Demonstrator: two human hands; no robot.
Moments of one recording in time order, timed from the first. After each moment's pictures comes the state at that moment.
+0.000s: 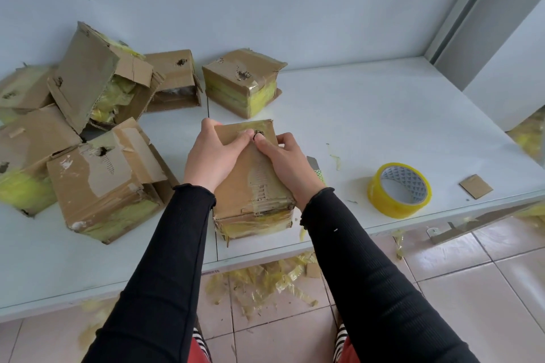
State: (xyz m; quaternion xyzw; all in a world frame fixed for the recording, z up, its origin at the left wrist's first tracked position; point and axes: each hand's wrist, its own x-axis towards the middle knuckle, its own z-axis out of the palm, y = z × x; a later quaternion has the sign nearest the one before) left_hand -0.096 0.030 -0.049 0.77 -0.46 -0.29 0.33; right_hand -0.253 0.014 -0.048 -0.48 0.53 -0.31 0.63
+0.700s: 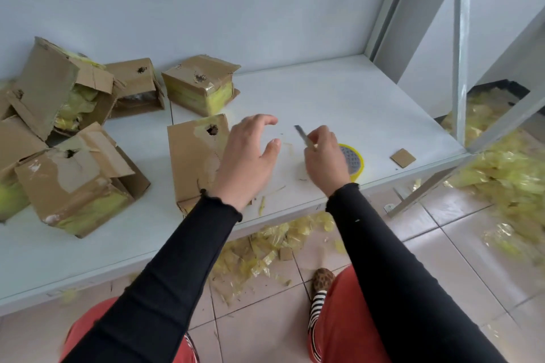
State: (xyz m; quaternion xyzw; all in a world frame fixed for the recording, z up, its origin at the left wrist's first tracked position) left_hand -0.221 0.084 -0.004 0.60 -0.69 -0.21 0.36; right_hand -0.385 0.039 -0.044 -0.62 0.67 -0.31 0.25
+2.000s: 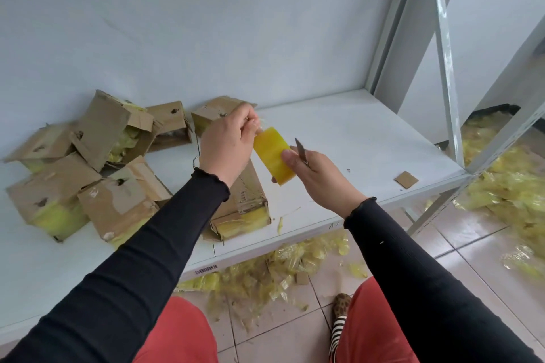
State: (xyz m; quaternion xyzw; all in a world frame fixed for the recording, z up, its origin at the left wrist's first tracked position) left_hand -0.162 0.065 0.063 0.59 -0.70 -0.04 0.41; right_hand -0.360 0.094 0.049 -0.76 0.45 -0.32 0.35
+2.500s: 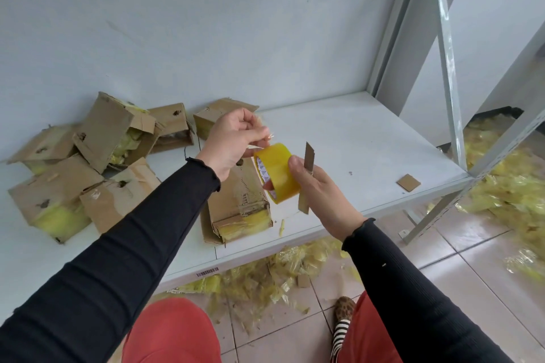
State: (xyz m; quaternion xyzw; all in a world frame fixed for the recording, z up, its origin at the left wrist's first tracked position) left_hand -0.158 0.058 0.078 0.52 -0.53 -0.46 0.48; right_hand -0.351 0.119 0.038 -0.65 0.42 -0.38 0.50
